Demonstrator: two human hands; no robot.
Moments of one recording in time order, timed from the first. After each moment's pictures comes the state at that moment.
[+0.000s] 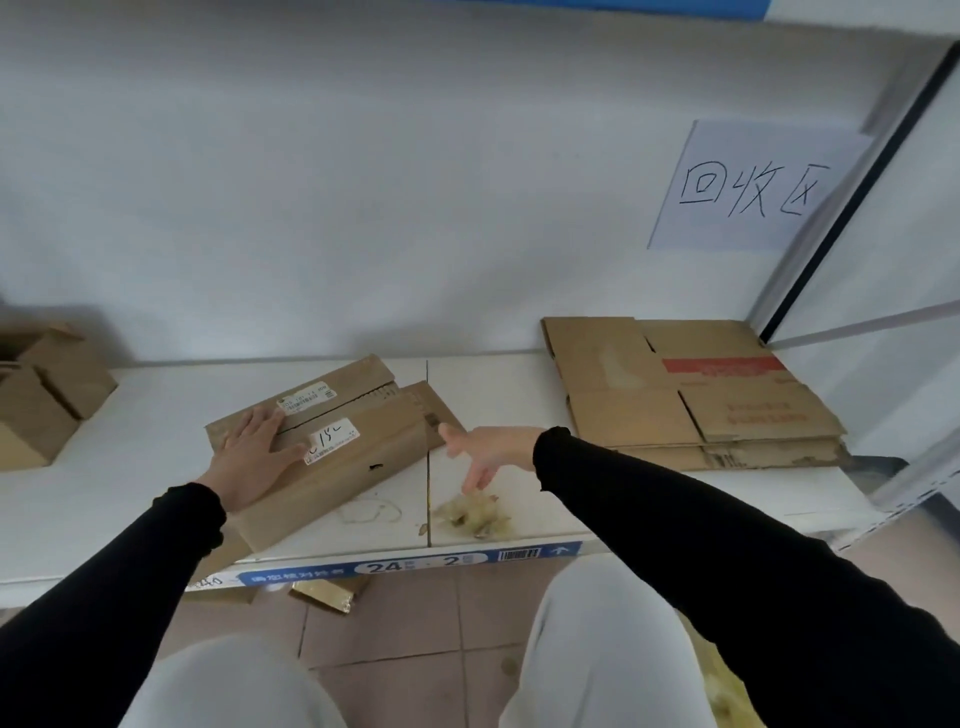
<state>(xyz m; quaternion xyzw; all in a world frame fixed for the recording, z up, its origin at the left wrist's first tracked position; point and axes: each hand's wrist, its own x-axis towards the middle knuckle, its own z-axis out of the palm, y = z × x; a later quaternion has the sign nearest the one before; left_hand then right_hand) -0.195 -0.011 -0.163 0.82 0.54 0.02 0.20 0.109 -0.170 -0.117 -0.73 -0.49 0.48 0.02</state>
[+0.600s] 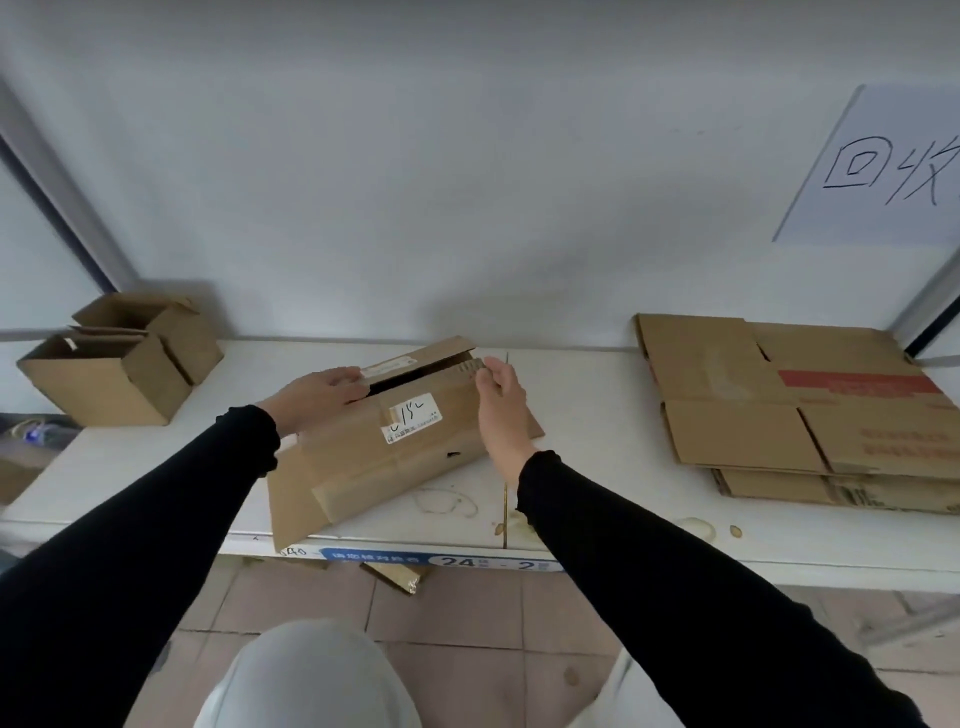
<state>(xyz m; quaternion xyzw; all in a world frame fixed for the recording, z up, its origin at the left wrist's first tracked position) -0.204 0.024 -0.105 0.77 0.56 0.03 0.31 0.017 -0.099 -0.144 -0.65 -0.35 0.35 0.57</state>
